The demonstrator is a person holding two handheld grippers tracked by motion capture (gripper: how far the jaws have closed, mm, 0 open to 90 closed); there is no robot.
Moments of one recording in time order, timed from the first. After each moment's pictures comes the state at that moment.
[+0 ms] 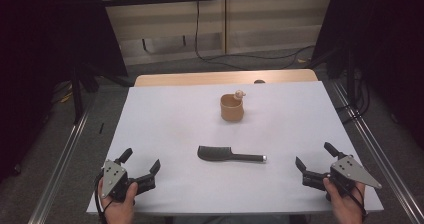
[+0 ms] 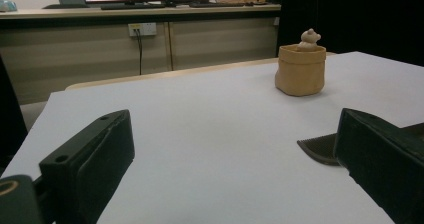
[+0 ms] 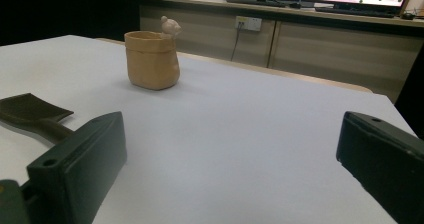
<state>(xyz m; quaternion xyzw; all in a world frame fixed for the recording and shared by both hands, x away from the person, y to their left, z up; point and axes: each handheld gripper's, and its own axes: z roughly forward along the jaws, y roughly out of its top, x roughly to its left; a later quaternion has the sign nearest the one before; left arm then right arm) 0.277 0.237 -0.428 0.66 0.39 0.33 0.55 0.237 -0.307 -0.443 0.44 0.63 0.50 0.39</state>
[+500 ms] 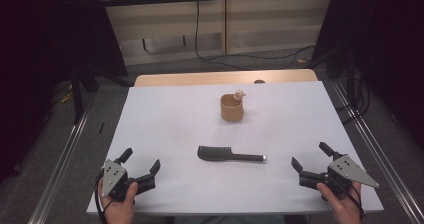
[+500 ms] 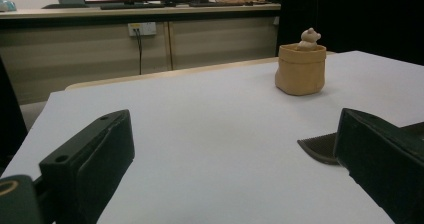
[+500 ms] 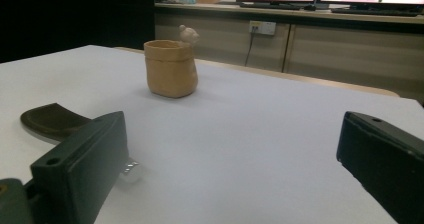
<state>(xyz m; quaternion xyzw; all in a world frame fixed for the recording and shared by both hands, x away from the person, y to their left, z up) 0.278 0.237 -0.428 0.66 0.39 0.33 0.55 0.239 -0.299 -0.442 0.44 0.63 0.53 0.37</state>
